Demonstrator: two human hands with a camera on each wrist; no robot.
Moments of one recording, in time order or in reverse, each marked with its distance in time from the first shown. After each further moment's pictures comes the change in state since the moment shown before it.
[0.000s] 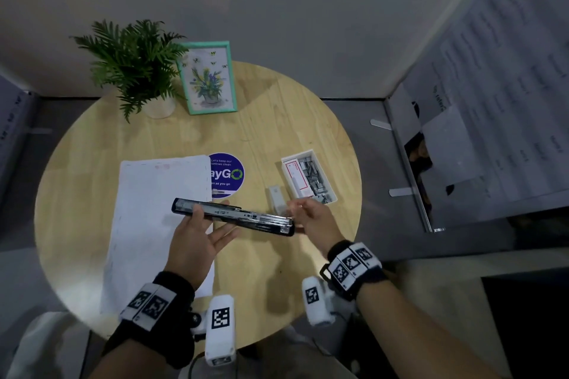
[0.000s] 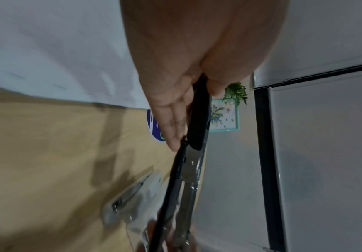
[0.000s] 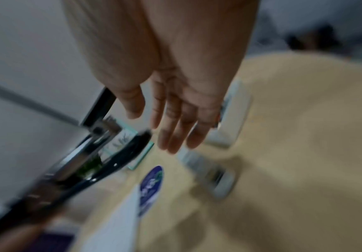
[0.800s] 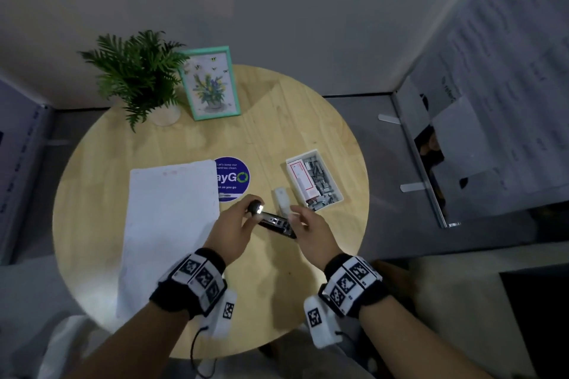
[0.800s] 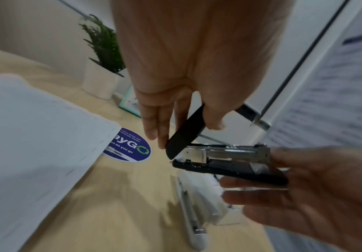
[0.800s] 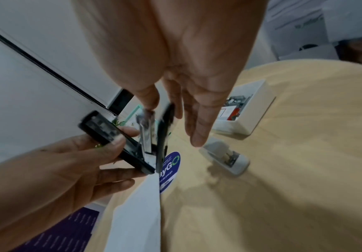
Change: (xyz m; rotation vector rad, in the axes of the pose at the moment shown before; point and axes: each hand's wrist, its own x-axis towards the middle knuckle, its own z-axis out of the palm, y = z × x) left_hand 0.027 -0.010 0.026 1.263 -0.277 0.534; right_hand -0.016 0.004 0.019 -0.232 0.005 -0.035
